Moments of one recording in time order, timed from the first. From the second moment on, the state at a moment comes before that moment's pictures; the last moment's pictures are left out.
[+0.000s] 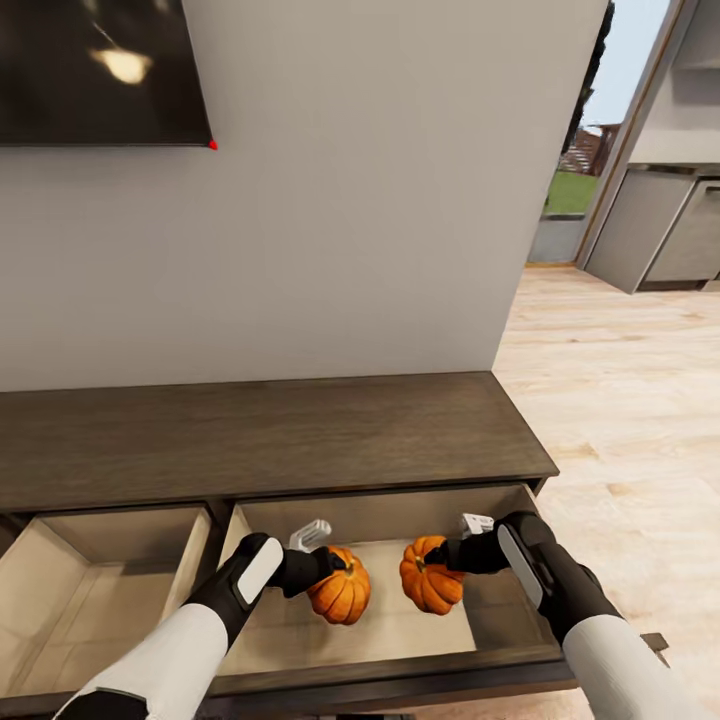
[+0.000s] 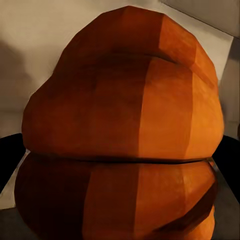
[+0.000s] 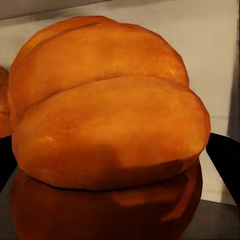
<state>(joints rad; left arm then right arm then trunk) -0.72 -0.12 -0.11 -0.48 0.63 0.70 0.04 -0.64 -0.09 0.11 -0.84 -0.22 0.99 0.29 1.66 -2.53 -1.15</state>
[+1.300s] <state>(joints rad) -0.74 -0.11 -0.11 -0.48 0.63 0.68 0.06 -0.68 -0.08 0.16 -0.78 -0.22 0.92 0.29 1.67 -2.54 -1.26</state>
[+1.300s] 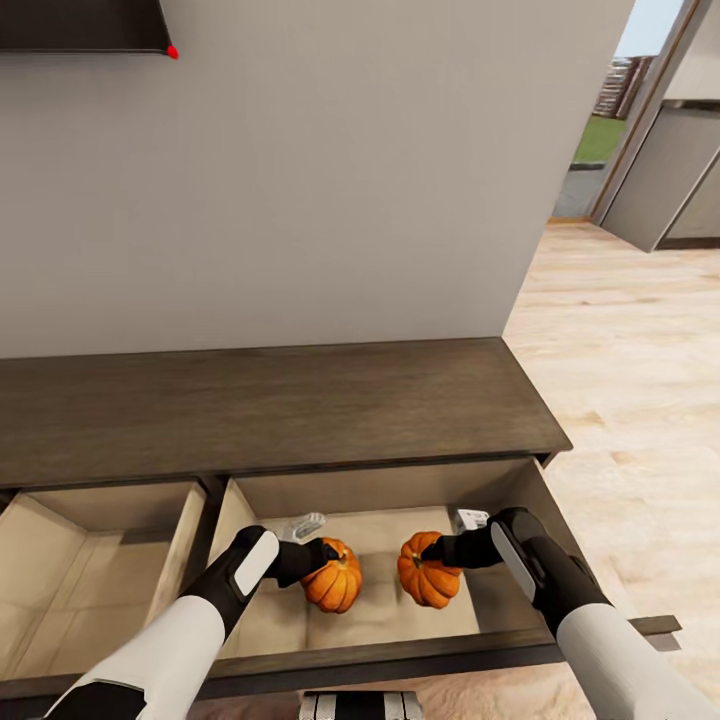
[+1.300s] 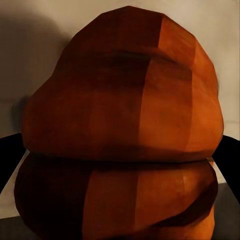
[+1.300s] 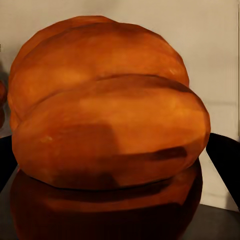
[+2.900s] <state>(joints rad) -0.74 -0.10 -0.11 -0.54 0.64 0.65 0.06 -0.69 -0.09 0.16 -0.78 -0.22 0.92 0.29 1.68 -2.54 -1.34</state>
